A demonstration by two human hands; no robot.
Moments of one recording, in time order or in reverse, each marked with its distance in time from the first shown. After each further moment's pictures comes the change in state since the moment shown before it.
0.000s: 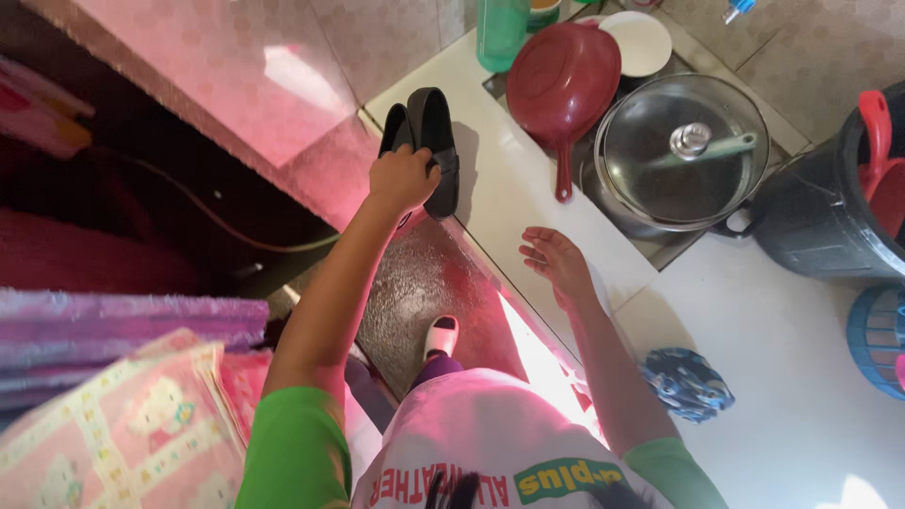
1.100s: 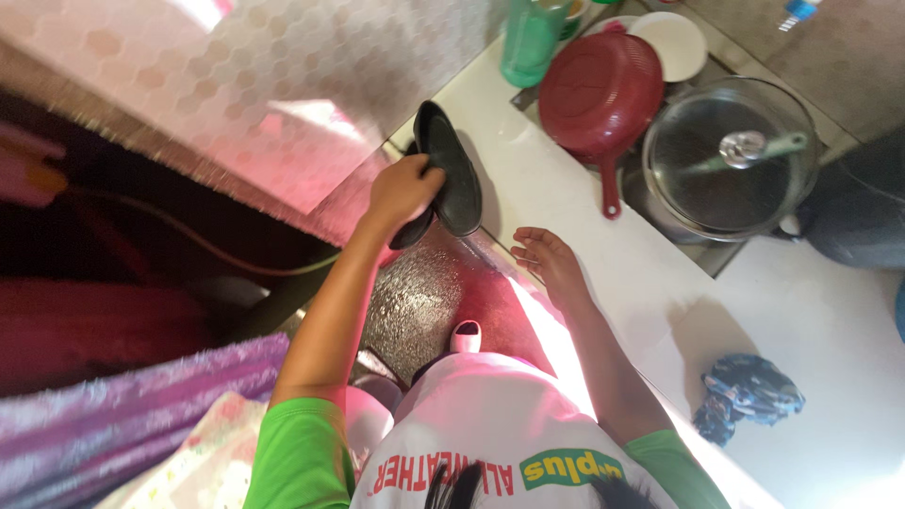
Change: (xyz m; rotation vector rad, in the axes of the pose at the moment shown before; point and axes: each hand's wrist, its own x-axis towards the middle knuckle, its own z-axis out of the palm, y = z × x) left_hand 0.062 -0.117 0.005 -0.499 -0.125 -0.021; right_hand 0.059 -0.001 0.119 0.005 0.113 0.065
